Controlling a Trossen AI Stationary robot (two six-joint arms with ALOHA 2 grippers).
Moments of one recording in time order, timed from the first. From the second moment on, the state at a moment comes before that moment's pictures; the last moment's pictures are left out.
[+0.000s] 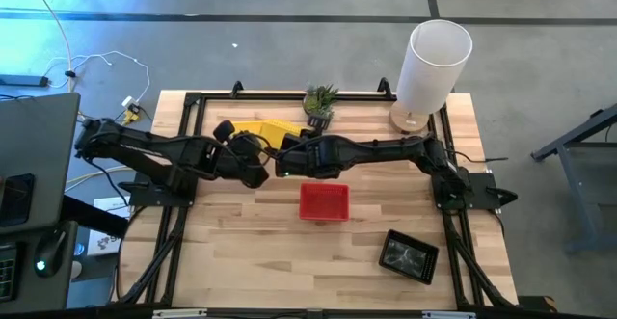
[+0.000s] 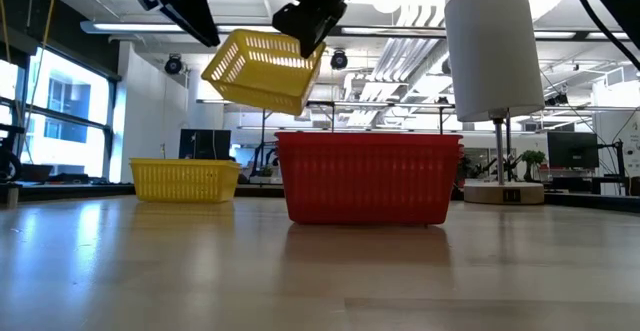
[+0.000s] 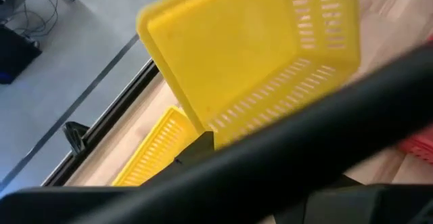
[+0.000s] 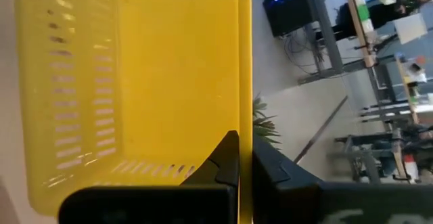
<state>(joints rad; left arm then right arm) -0.03 1.24 1.13 -0.99 -0.75 -0.56 0.10 2.17 2.18 -1.16 0.92 0.08</state>
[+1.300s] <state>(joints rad) 0.17 1.18 1.13 -0.92 -0.76 -0.36 0.04 2.17 2.18 -1.13 0.88 0.18</state>
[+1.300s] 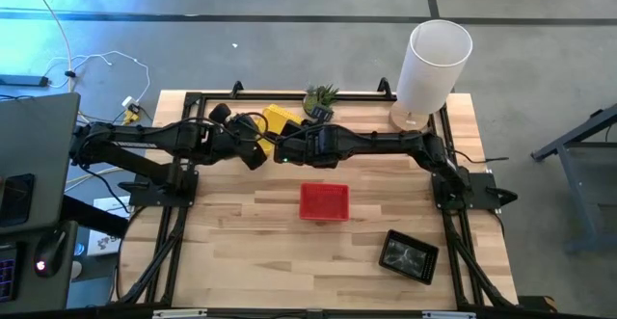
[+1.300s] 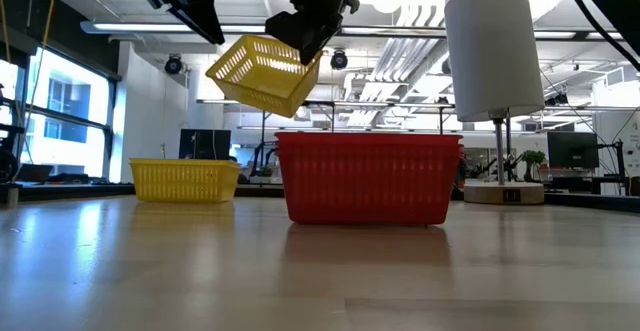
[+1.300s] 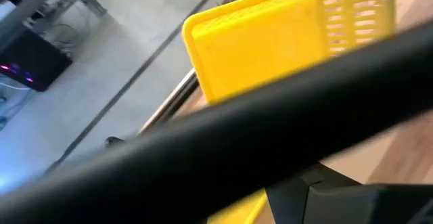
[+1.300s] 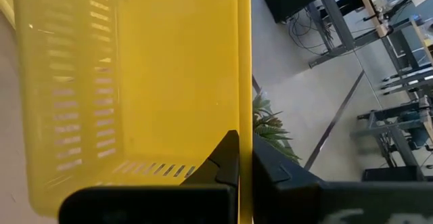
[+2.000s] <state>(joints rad) 0.25 1.23 1.13 -0.89 -0.78 -0.31 0.04 2.17 2.18 -1.10 0.86 0.17</state>
